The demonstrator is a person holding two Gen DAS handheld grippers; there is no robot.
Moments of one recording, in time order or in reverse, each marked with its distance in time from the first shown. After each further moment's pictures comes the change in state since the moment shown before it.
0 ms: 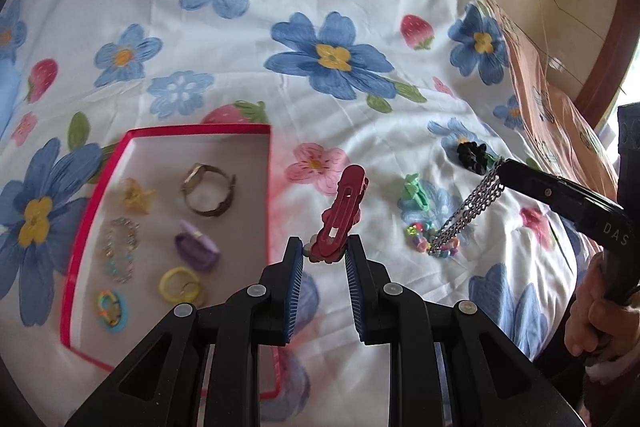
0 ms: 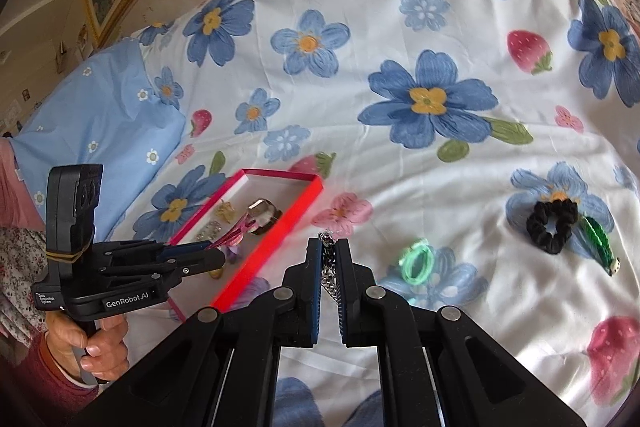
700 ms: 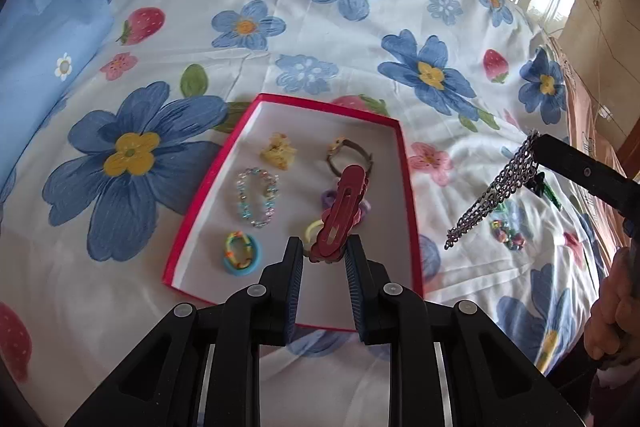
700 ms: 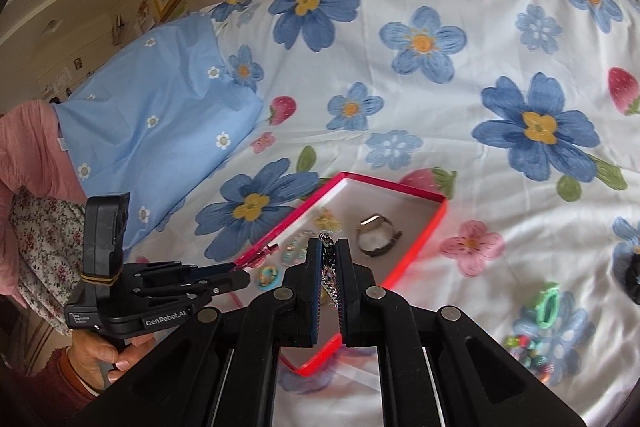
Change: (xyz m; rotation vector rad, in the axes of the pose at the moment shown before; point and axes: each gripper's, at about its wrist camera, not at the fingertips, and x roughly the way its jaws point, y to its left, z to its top) left arm -0.067 0.083 -0.050 -0.175 -0.036 0.137; right arm 0.047 0.114 0.019 -0.127 0.026 0.202
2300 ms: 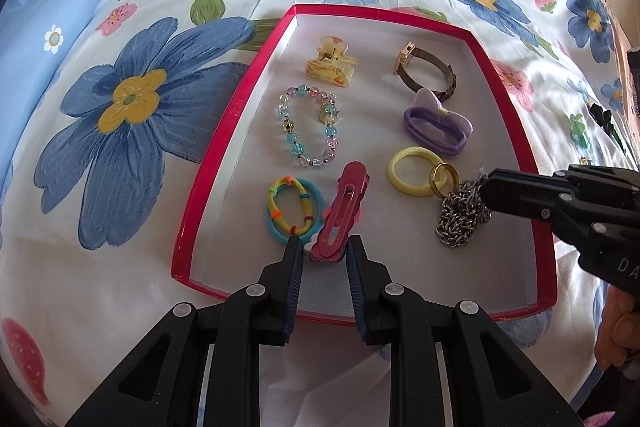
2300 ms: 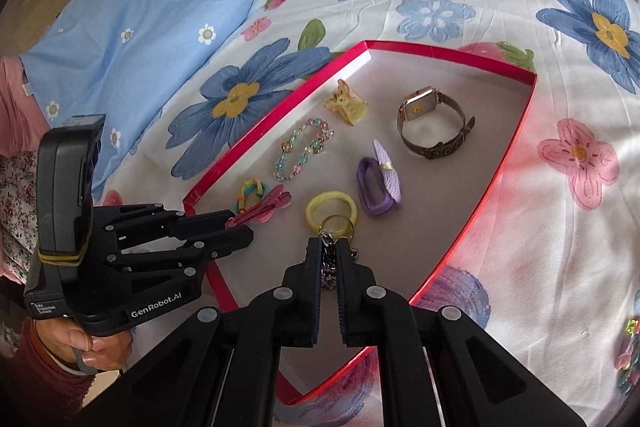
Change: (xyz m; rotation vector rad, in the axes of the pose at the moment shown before) left arm 0.104 0.022 -0.001 0.067 0.214 0.146; right arm 0.136 0.006 -0.060 0.028 0.350 0.036
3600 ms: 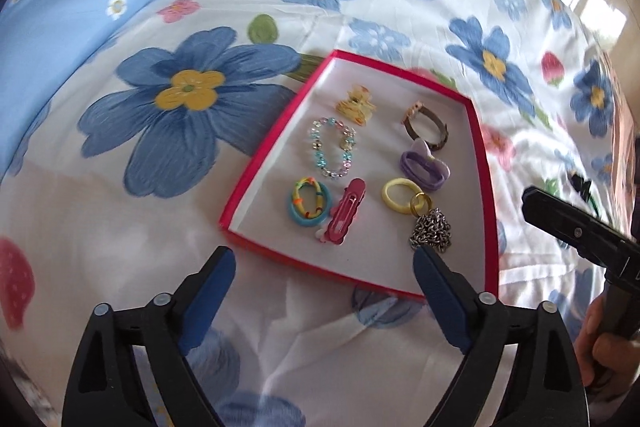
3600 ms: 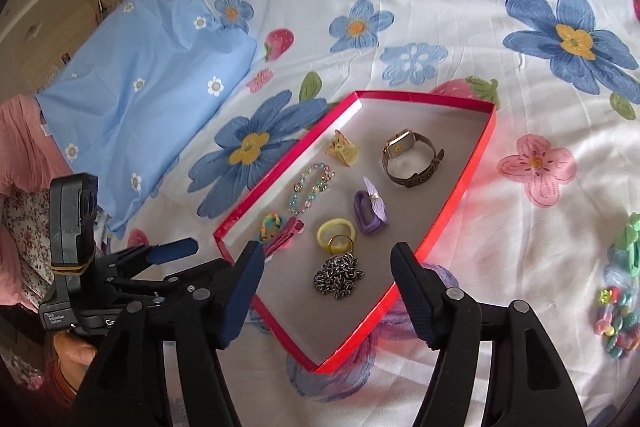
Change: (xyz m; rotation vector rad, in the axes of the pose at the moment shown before) left arm -0.074 0.021 -0.040 -0.231 -0.147 -0.036; right arm -0.059 -0.003 -0.007 0.076 -0.165 0.027
